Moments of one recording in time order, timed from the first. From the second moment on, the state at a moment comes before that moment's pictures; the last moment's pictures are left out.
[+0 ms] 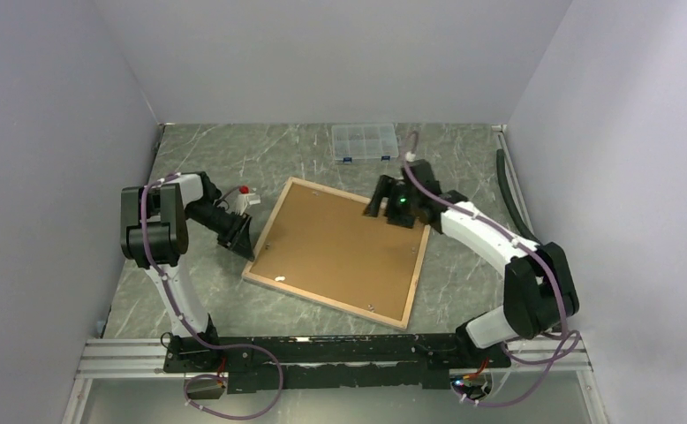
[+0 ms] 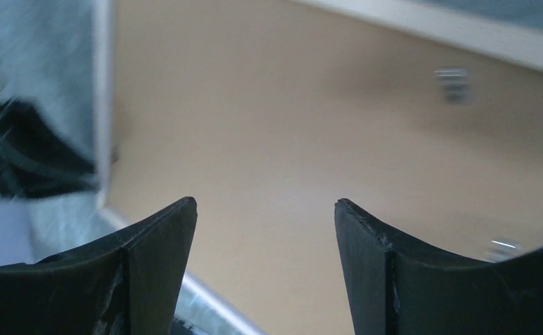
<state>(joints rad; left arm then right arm) 0.10 1.98 1.21 -1.14 0.76 0.85 0.39 1.46 0.98 -0.37 -0.14 0.67</state>
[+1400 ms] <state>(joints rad) 0.13 1.99 1.19 -1.04 0.82 0.61 0.91 2.23 1.54 -0.01 -0.41 0.68</state>
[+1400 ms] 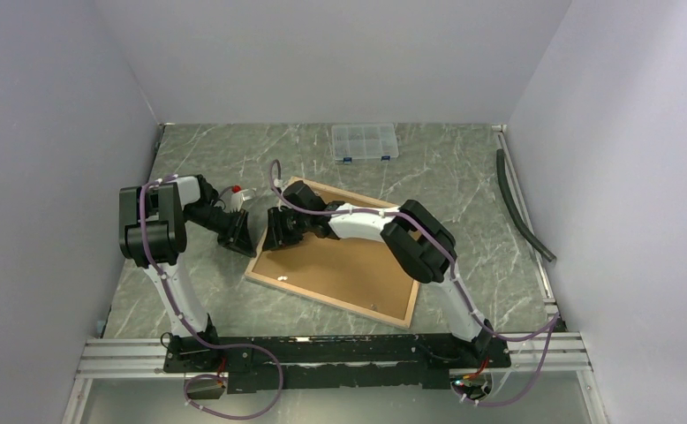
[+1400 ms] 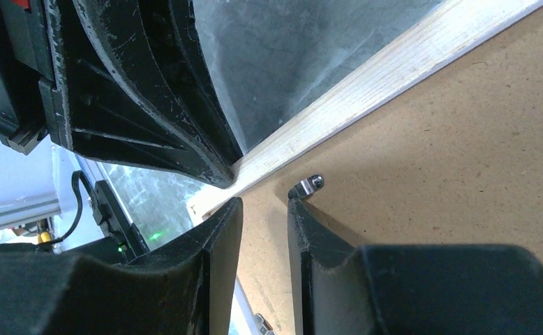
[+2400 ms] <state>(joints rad) 0.13 1.99 1.19 -1.04 0.83 0.62 0.86 2.19 1.47 0.04 -0.47 0.69</state>
